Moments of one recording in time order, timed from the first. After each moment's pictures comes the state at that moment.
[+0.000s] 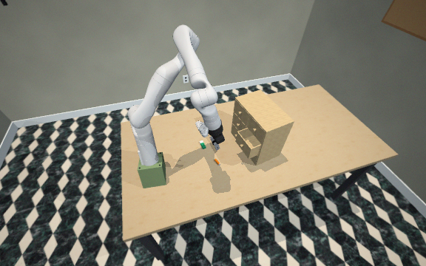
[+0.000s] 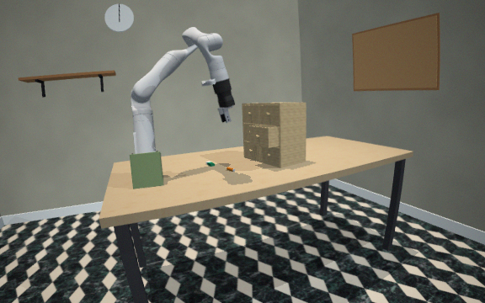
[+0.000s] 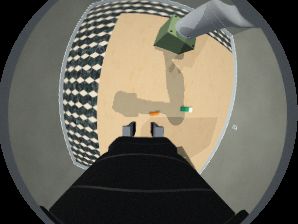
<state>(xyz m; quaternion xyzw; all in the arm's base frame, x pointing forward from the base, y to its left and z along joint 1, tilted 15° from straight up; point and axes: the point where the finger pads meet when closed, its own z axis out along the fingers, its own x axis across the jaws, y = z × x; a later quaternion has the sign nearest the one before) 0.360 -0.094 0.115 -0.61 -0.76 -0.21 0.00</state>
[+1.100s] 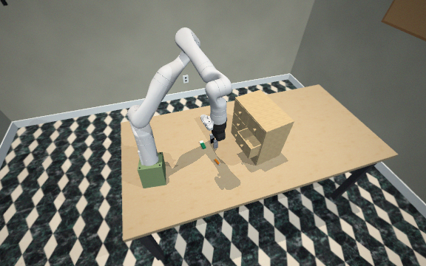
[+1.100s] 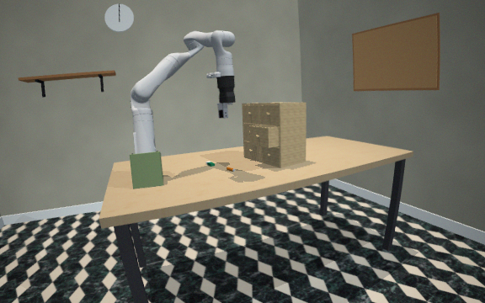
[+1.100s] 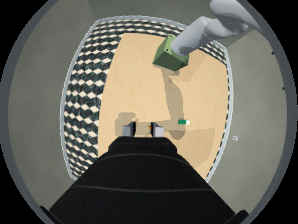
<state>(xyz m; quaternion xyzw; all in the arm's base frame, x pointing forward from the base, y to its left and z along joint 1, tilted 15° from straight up) 0.350 -0.100 0.133 -0.60 -0.78 -0.12 0.07</state>
